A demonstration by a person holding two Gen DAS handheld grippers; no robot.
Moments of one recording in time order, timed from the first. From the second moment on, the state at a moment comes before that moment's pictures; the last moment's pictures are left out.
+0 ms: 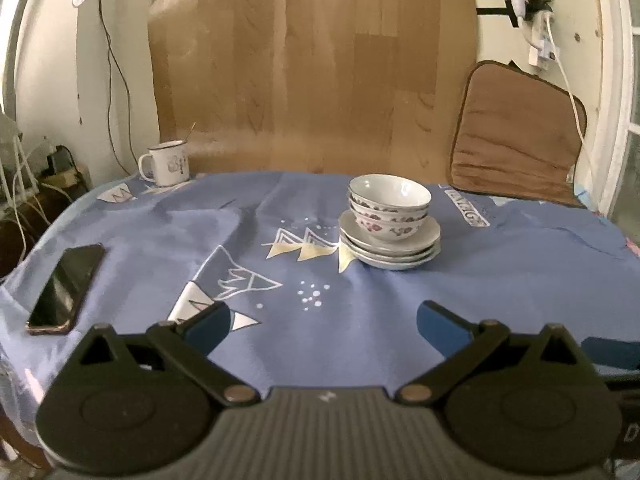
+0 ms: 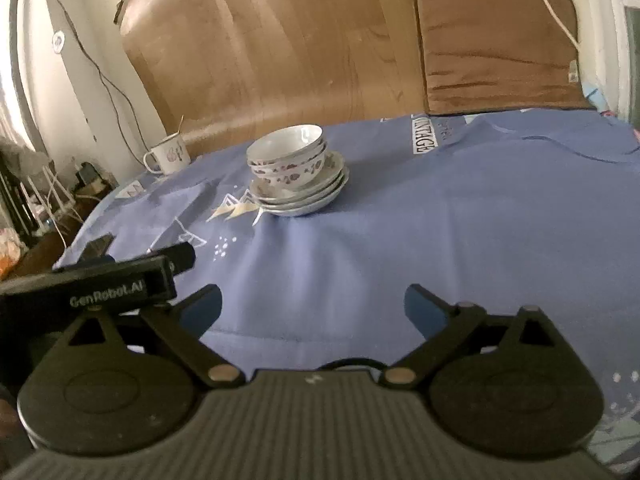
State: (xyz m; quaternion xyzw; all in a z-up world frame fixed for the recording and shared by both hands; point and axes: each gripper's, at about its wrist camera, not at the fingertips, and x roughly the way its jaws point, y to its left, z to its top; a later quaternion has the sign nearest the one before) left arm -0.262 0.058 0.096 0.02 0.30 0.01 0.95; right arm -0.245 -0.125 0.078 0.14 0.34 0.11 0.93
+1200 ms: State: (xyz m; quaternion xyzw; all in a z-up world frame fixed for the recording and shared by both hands) left arm -0.274 0.054 0.095 0.05 0.29 0.05 0.95; right arm -0.266 -0.124 0.083 0.12 0.28 0.07 0.95
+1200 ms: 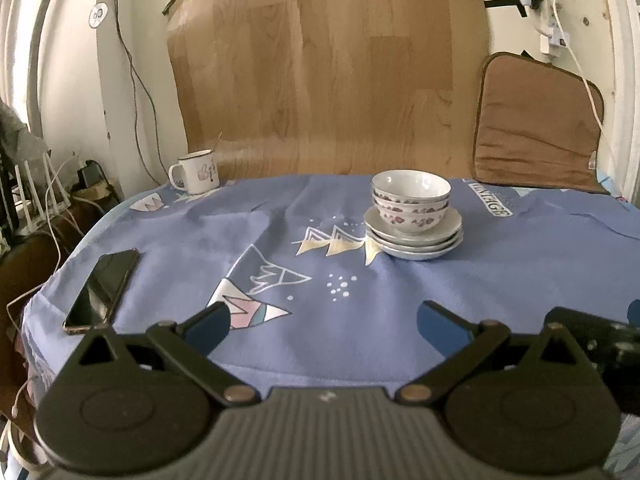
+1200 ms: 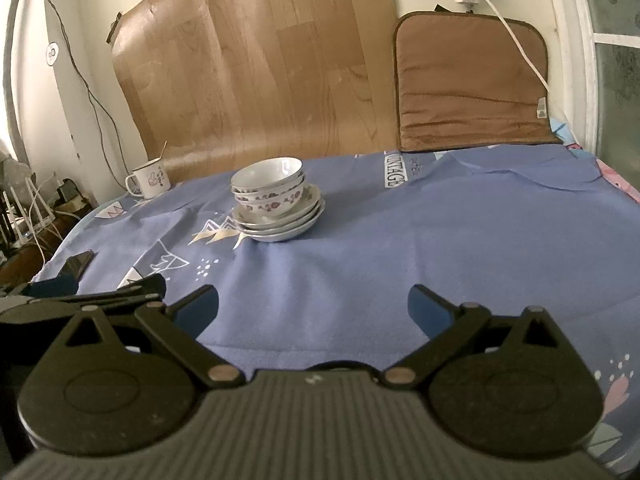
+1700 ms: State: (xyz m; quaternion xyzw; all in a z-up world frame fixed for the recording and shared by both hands) left arm -0.267 0.057 0.090 0.06 0.30 0.07 0.95; right arm -0.265 -0.125 0.083 0.12 0.29 0.07 0.95
